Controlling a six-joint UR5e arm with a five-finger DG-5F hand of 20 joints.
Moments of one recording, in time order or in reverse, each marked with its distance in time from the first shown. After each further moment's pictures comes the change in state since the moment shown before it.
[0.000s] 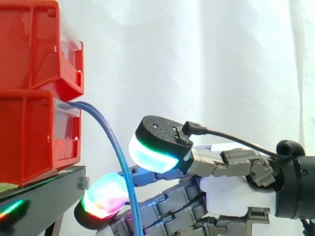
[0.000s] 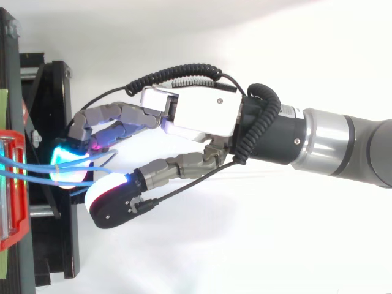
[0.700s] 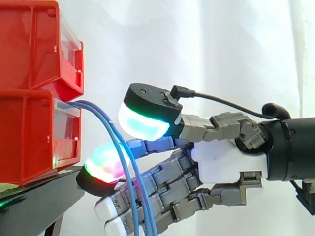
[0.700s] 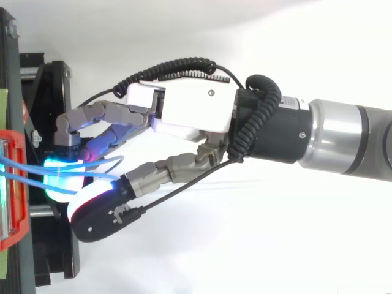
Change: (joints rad) arm -0.011 0.006 0.138 -0.227 -0.044 0.063
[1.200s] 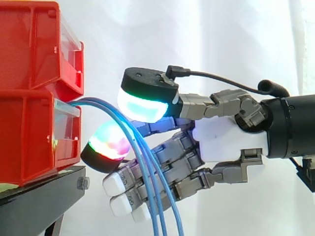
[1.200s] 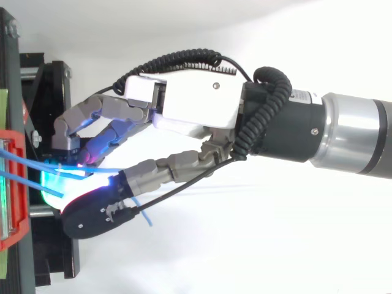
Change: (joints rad) arm -0.003 0.020 0.040 -0.080 -0.001 -0.003
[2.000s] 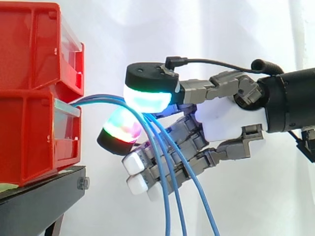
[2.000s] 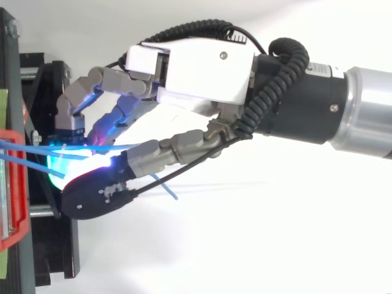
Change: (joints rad) arm -0.020 0.004 0.100 -0.186 0.000 0.002
